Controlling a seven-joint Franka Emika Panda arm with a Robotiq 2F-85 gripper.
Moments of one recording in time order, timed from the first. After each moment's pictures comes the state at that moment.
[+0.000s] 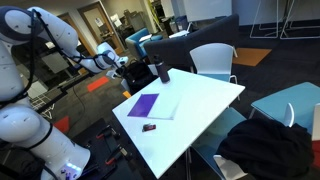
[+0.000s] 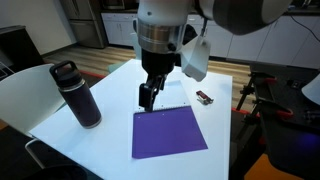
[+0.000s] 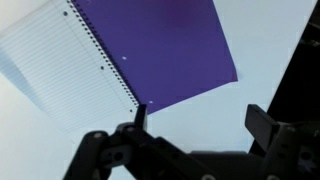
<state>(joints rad) 0.31 0.38 0.18 -2.19 -0.43 2.66 0.77</state>
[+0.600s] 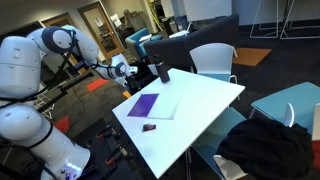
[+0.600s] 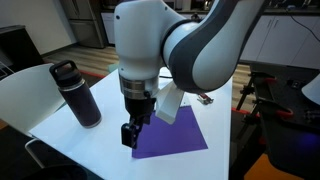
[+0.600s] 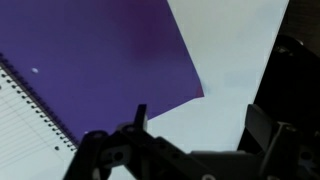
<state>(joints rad) 0.38 0.72 0.15 -1.94 -0.15 2.78 0.53</state>
